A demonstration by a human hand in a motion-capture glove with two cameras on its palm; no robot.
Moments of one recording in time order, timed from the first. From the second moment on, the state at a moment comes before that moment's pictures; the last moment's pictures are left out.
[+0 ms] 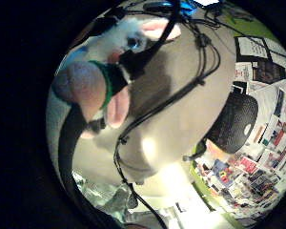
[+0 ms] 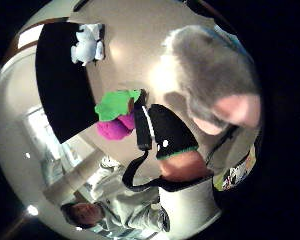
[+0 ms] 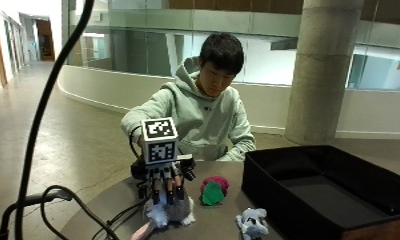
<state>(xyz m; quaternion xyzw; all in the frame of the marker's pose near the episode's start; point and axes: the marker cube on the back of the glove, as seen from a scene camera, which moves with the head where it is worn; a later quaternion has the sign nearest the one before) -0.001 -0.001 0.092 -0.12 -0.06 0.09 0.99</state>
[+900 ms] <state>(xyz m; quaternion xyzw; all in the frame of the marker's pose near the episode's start) 0.011 -0.033 0.158 0.04 -0.04 -0.01 1.00</state>
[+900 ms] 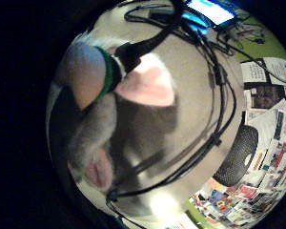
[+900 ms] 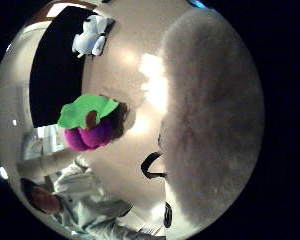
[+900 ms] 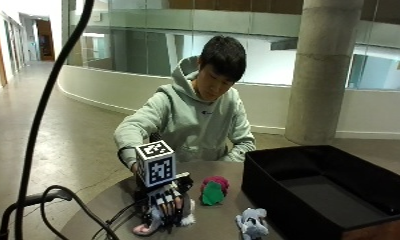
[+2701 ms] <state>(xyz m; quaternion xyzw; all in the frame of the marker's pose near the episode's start) -0.231 0.012 -0.105 0.10 -0.02 -0.20 0.97</state>
